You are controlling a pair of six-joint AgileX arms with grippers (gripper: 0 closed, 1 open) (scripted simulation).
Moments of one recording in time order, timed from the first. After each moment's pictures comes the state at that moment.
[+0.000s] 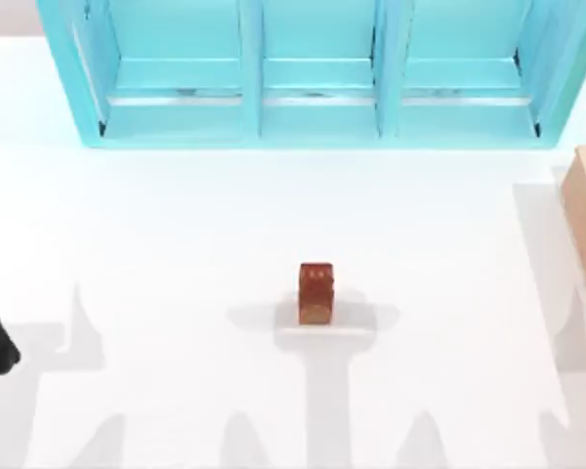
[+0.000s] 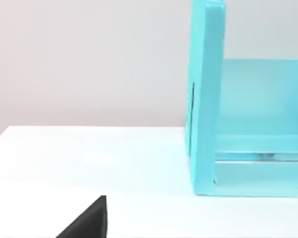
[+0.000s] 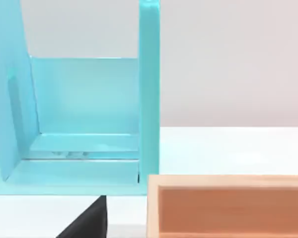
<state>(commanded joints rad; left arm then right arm) 0.00 0.00 0.00 0.00 0.00 0.00 0.00 0.00 0.00 0.00 0.00 0.00</state>
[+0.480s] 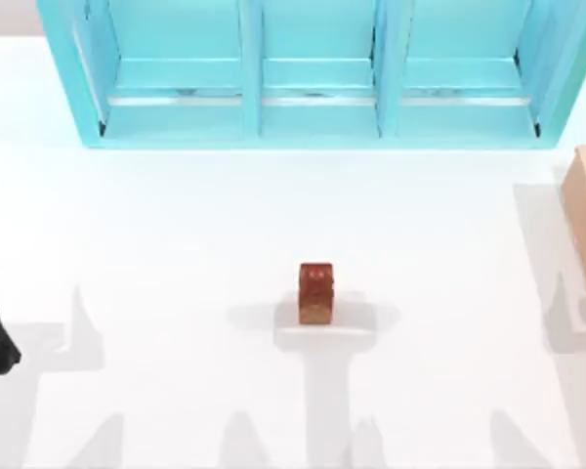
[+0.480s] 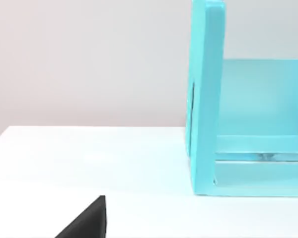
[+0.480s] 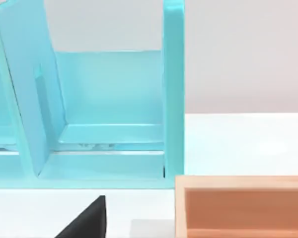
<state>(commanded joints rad) 0.00 0.00 0.00 0.00 0.00 0.00 0.05 0.20 0.21 -0.10 0.00 0.04</state>
